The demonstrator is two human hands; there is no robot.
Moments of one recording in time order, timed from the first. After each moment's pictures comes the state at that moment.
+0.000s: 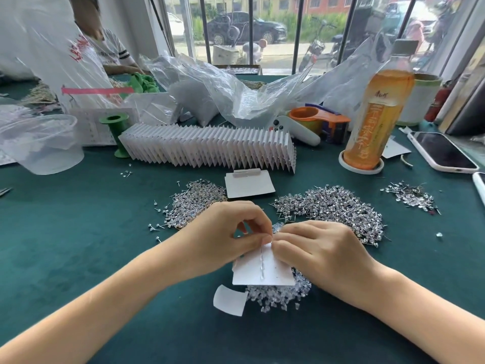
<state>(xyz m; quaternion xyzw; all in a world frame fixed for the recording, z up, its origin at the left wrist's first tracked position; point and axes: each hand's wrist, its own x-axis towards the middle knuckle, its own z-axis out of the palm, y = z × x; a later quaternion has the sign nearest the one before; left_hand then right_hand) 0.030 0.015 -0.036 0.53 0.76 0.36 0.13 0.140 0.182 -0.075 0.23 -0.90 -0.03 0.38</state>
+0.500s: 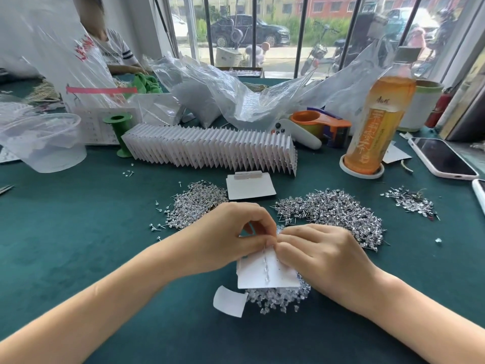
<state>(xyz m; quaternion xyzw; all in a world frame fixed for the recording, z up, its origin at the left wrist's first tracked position) 0.029 0.020 -0.033 0.55 0.75 0.34 0.14 0.142 0.180 -0.073 0.23 -0.89 -0.02 0.39</state>
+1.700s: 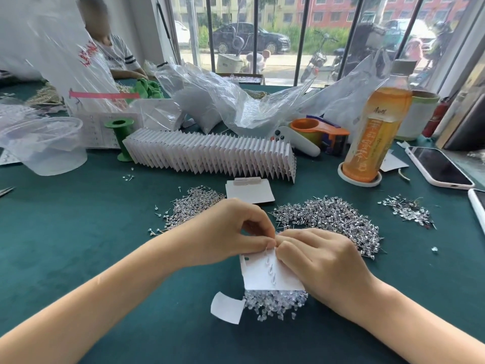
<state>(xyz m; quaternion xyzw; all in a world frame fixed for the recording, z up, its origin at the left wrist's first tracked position) 0.019 0.027 -0.027 0.53 0.75 0.34 0.19 0.143 0.177 -0.069 0.21 -0.89 -0.02 0.40</state>
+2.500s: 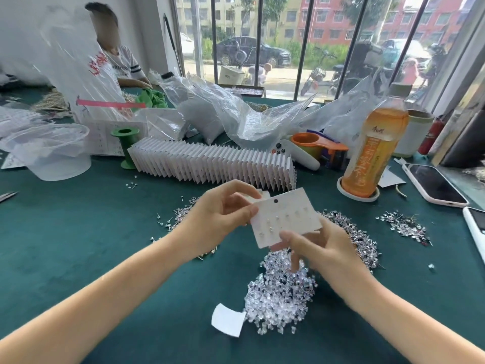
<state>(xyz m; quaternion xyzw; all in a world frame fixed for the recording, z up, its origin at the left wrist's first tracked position) -0.006 0.028 -0.037 0.41 0.68 0.58 0.17 0.136 0.178 -0.048 -0.09 -0.75 0.63 0.17</state>
